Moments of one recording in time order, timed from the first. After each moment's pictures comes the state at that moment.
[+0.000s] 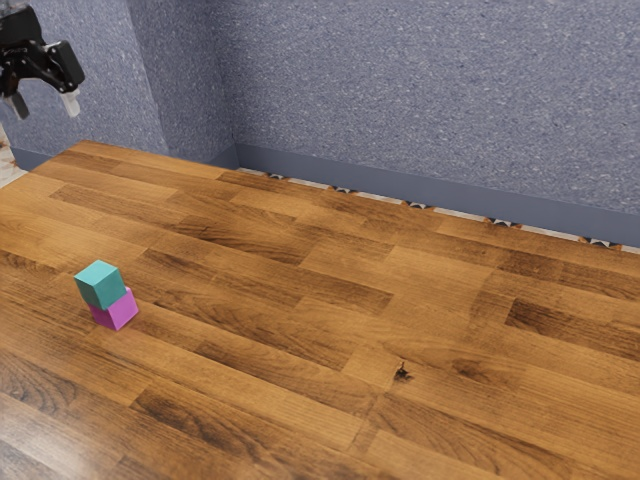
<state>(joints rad) -0.26 0.00 0.62 -1.35 -0.05 1.35 0.06</state>
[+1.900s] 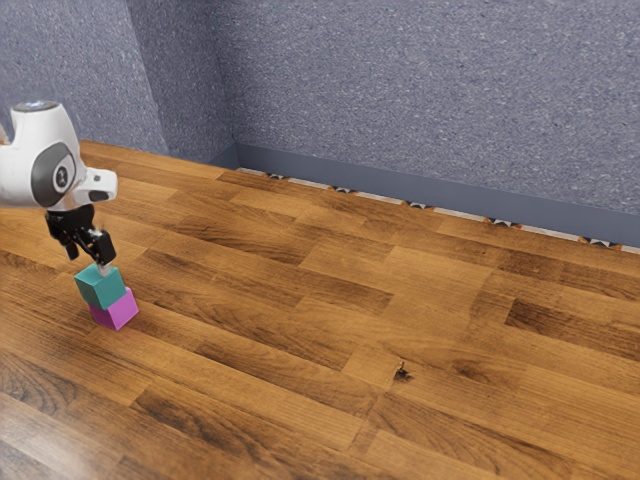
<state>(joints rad) -0.04 0.18 0.52 -2.03 0.00 2.24 0.55</state>
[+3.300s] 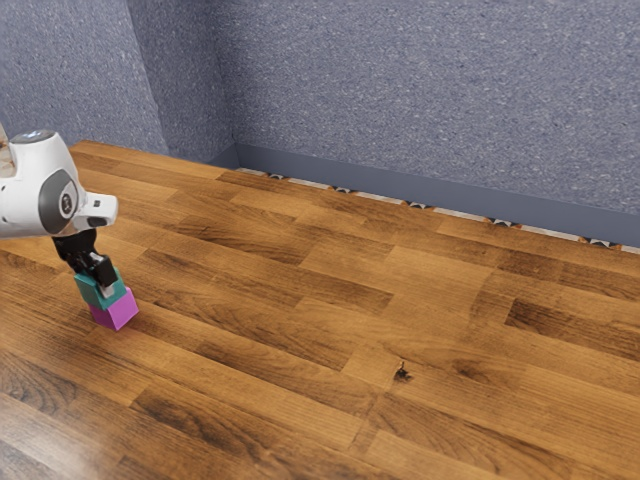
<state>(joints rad) -0.02 0.24 0.52 -2.09 -0.11 2.36 0.70</state>
